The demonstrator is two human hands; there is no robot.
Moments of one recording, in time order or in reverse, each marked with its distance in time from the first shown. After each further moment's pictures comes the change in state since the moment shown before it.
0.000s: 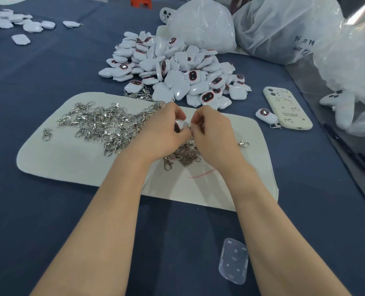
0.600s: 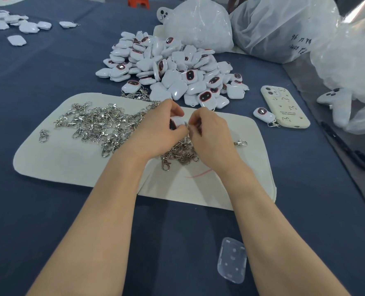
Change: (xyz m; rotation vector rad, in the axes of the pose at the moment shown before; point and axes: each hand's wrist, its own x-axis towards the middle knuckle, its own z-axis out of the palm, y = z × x) left_hand 0.000 0.001 -0.004 -0.070 0.002 -0.004; right_hand -0.002 0.004 0.004 0.000 -0.007 -0.015
